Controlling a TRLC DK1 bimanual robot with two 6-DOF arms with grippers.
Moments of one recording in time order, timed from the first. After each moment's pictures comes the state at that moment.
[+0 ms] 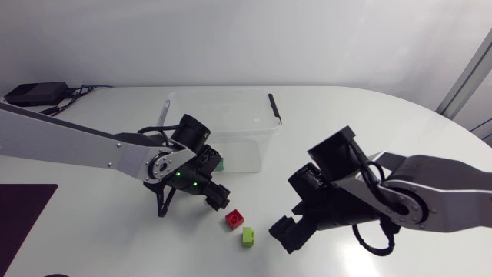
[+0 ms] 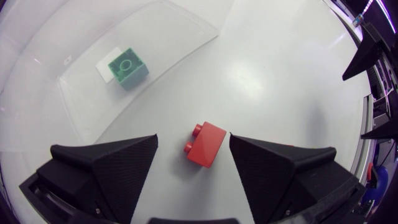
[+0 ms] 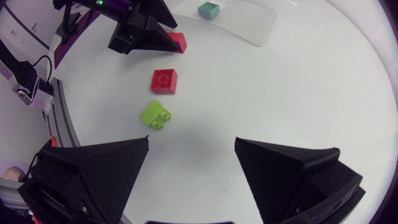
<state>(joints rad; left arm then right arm) -0.55 1.84 0.93 -0.20 0.12 0.13 0.66 1.36 0.65 -0.37 -0.20 0.04</state>
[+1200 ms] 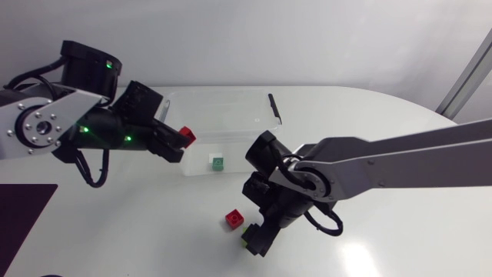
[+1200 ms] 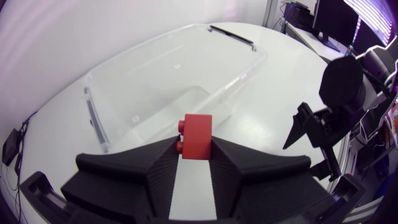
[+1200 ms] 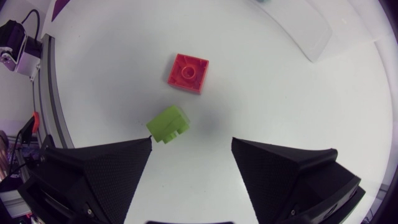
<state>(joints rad) -0.34 1.35 0.92 -0.32 0.24 0.24 0.80 1.72 0.93 -0.52 -0.14 -0.10</state>
